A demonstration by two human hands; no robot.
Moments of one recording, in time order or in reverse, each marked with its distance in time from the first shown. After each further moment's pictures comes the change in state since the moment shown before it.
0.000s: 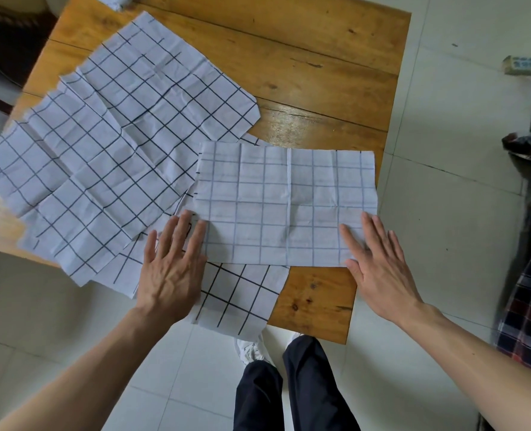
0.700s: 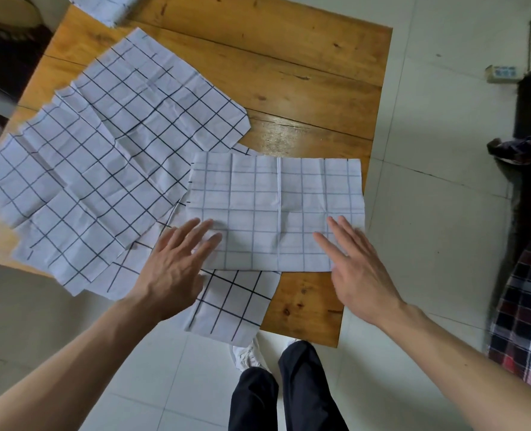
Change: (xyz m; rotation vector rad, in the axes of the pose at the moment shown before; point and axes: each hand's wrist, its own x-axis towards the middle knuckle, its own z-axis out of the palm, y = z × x) left_hand 0.022 0.004 -0.036 0.019 -0.121 0.321; right_hand 0.006 -0.038 -0.042 0.166 -0.030 -0.077
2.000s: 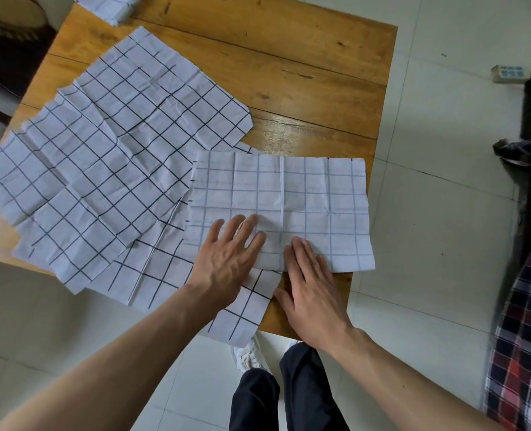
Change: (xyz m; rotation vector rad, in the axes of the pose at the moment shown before) left_hand 0.046 0.070 -0.012 0.227 -0.068 0.022; right_hand -0.002 -0.071 0.047 0.054 -0.050 0.044
